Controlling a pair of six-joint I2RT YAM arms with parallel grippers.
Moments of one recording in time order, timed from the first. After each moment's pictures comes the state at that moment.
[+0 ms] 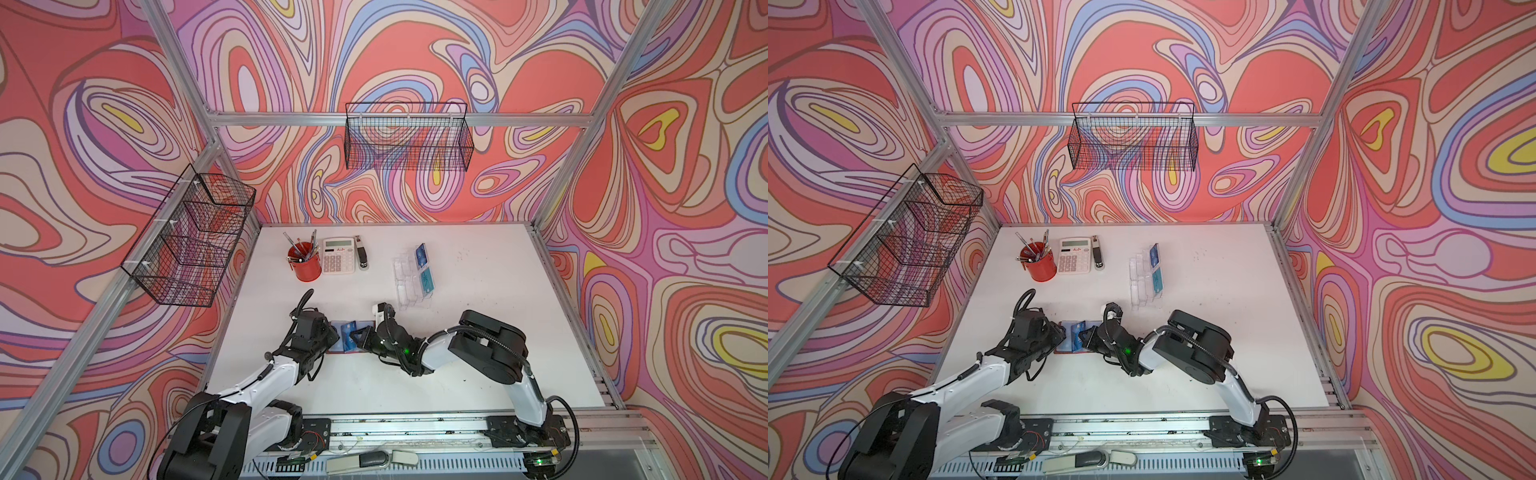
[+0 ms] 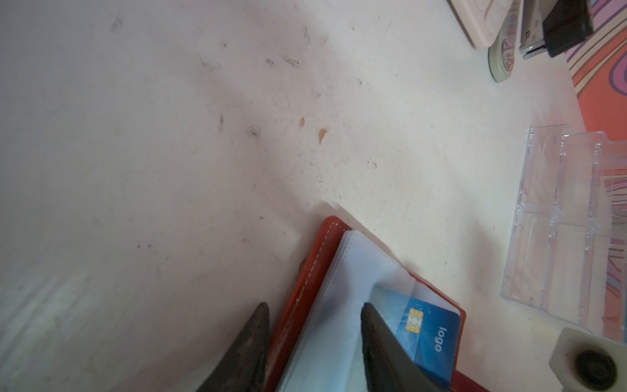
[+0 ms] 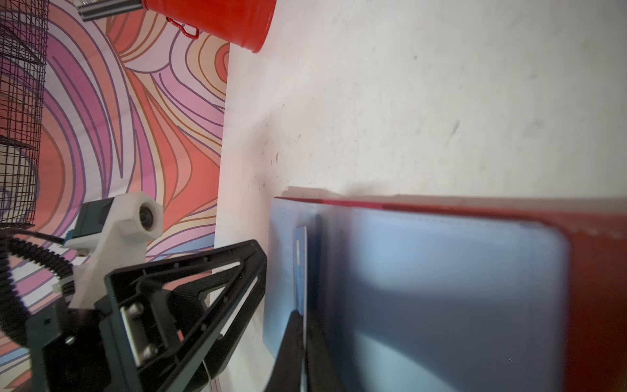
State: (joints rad) left arm -0.26 1.13 0.30 -0.01 -0.02 -0.98; right arm 1.04 2.14 0.95 0.81 -0.02 1.23
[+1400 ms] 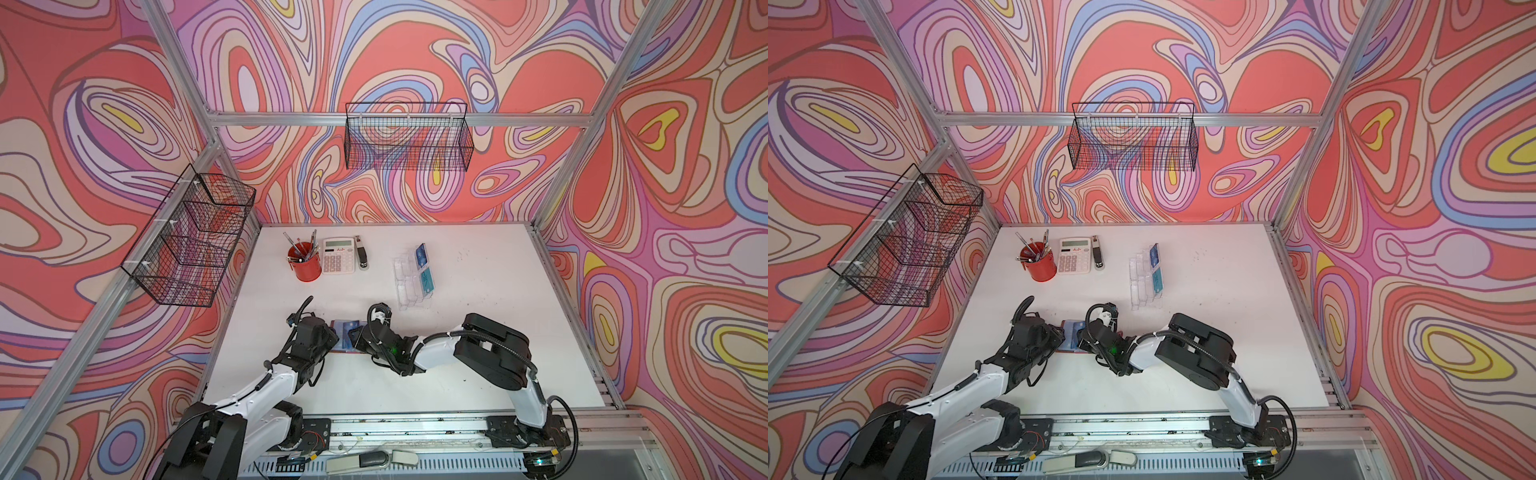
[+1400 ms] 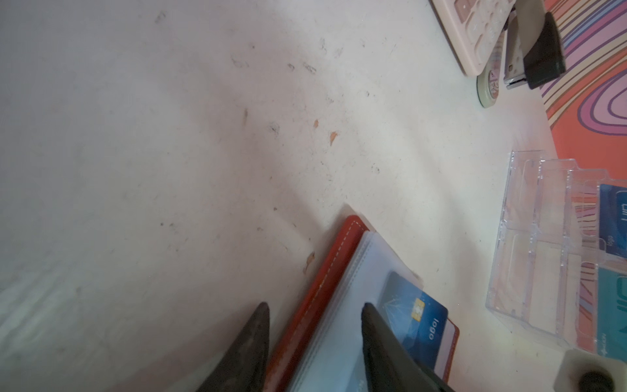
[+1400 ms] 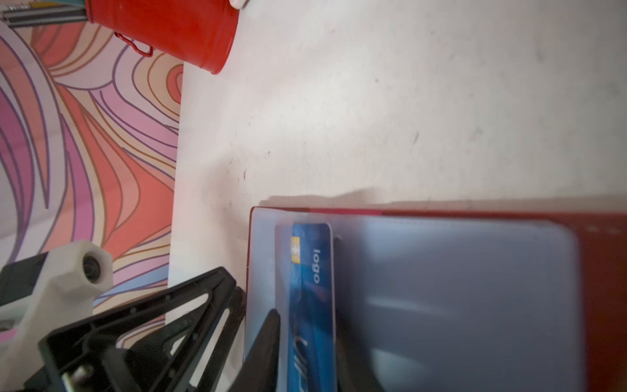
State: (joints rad) left arm -0.30 1.05 0.23 0.02 -0.08 -1.07; right arm 1.10 2.08 1.07 0.41 0.21 1.21
